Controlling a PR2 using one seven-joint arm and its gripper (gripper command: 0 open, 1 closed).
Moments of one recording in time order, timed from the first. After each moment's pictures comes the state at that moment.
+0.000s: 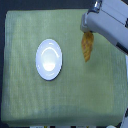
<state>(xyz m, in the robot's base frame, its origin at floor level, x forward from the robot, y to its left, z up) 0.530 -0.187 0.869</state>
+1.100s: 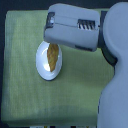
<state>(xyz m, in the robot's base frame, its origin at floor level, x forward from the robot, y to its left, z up) 0.509 0.025 0.841</state>
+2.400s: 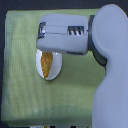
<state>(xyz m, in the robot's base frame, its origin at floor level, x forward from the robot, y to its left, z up) 0.486 0.075 0.807</state>
